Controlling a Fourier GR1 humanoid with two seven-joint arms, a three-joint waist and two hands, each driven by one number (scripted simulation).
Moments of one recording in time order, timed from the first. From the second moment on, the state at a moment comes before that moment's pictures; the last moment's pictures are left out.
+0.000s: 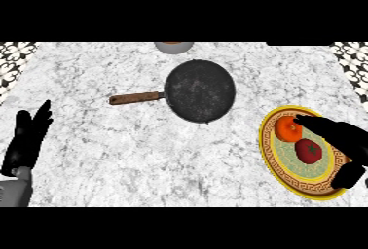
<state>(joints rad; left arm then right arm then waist) -0.13 0.39 0.11 -1.30 -0.05 0.09 0.24 -0.17 -0.64 0.12 -1.34 0.81 0.44 -0.29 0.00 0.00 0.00</state>
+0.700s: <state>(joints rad) -0.12 0.35 0.15 -1.33 -0.10 0.05 0.25 -0.24 -0.54 0.08 -1.17 0.99 0.39 -0.33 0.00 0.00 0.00</state>
